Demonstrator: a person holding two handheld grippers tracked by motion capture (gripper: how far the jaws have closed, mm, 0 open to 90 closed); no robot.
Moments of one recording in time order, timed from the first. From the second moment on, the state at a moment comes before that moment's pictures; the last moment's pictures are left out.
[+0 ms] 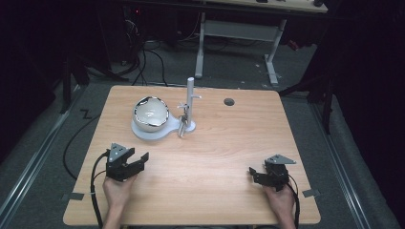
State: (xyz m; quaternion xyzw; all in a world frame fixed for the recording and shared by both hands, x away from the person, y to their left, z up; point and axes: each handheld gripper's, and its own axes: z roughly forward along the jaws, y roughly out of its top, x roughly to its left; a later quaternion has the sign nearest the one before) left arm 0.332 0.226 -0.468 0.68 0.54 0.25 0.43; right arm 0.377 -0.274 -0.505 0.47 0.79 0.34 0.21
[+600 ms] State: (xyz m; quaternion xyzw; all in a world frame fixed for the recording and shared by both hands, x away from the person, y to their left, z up) left arm 0.335 0.232 -0.493 0.69 0.56 0.24 0.39; right arm 0.377 -0.274 -0.505 0.47 0.79 0.34 0.21
